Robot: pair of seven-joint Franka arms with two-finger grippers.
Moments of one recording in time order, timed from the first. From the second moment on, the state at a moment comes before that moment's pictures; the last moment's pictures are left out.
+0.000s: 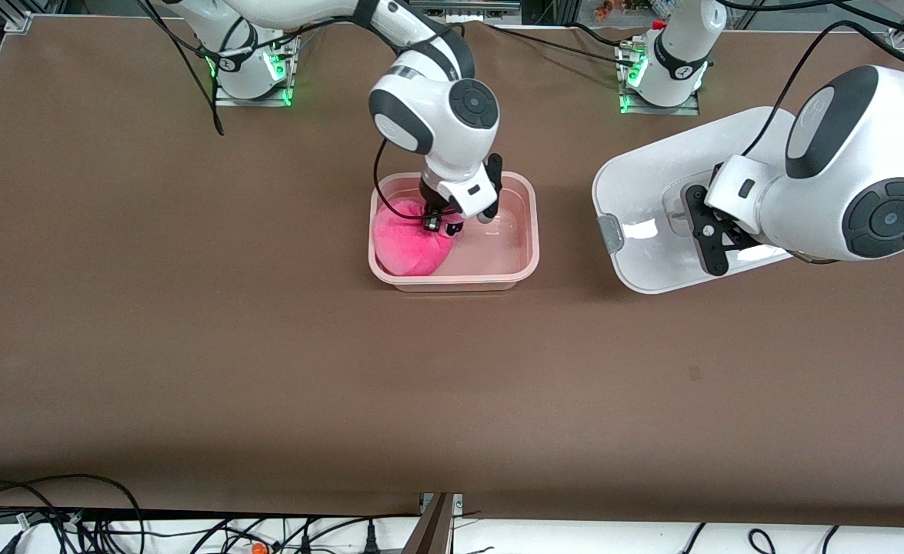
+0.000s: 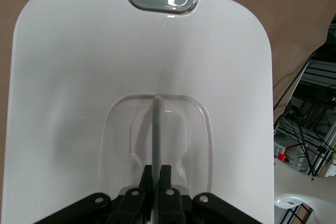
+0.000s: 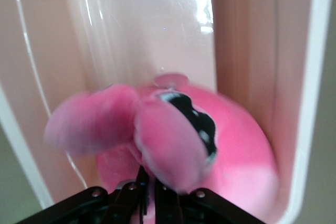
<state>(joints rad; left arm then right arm) 0.06 0.40 -0.32 -1.30 0.06 1.17 0.94 0.55 0.68 0.43 -1.40 -0.44 1.81 -0.37</state>
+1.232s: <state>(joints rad) 0.05 0.40 -0.33 -1.29 0.06 1.17 0.94 0.54 0.74 0.40 -1.33 -0.41 2.01 -0.08</state>
